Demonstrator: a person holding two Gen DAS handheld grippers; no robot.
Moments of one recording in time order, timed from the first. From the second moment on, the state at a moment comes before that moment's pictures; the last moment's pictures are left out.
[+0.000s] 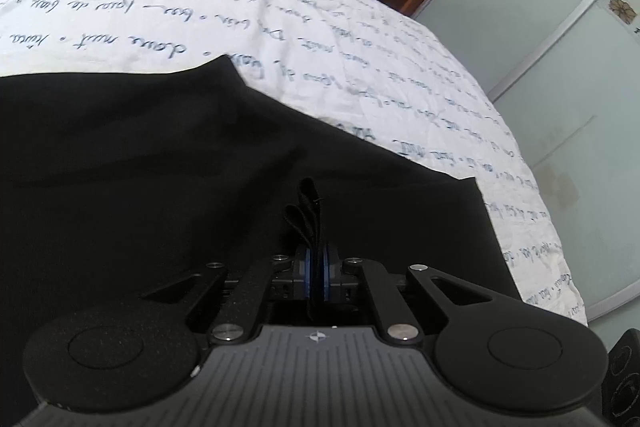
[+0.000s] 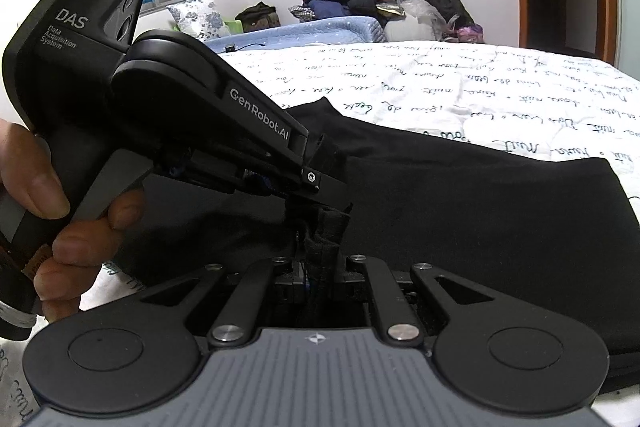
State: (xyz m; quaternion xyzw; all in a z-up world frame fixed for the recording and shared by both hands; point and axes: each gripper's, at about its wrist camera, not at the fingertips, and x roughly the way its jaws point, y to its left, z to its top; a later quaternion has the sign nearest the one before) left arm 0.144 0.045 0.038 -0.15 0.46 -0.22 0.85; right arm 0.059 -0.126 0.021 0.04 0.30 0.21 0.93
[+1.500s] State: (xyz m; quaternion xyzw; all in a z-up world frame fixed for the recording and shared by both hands) left arm 0.023 0.095 0.019 -0.12 0.28 -0.17 0.94; right arm 0.190 -0.211 0.037 0.31 0.37 0.27 0.84
